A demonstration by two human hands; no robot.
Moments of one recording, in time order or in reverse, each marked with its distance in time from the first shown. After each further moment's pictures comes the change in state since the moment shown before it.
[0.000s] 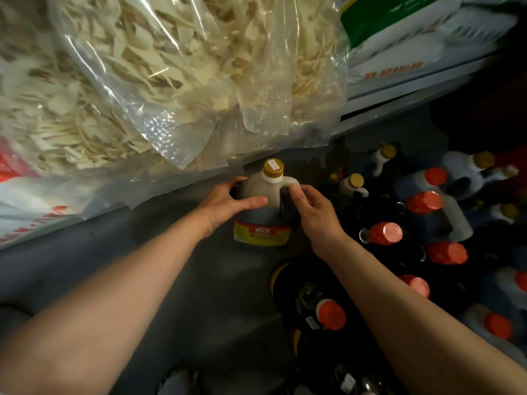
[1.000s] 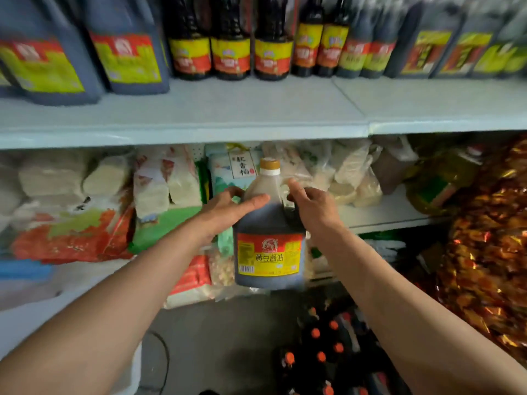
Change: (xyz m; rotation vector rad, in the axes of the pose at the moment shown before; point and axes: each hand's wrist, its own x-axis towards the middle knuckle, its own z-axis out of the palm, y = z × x) left_hand -0.525 0.608 -0.135 0.133 0.496 0.165; right_hand -0.451 -0.639 -0.044 -0.352 0.036 -0.515
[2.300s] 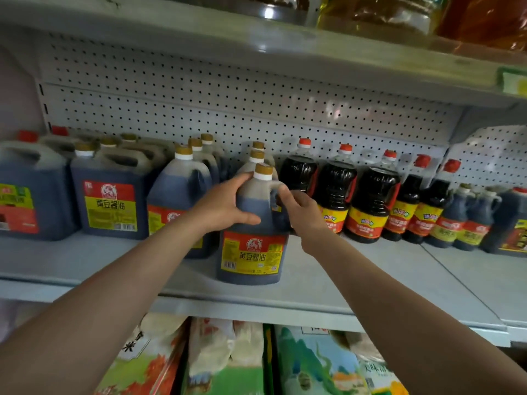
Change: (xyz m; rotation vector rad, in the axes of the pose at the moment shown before) left_hand 0.127 0.094 -0.366 0.352 0.356 0.395; right_hand 0.164 -0.335 0.186 0.221 -0.190 -0.357
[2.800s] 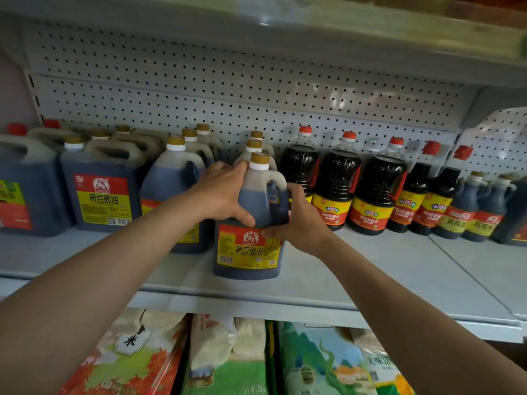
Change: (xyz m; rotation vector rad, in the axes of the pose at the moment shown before) left_hand 0.009 0.022 -0.006 0.516 -0.059 0.031; right_hand 0.002 0.029 -0.014 -0.326 -0.219 -0.234
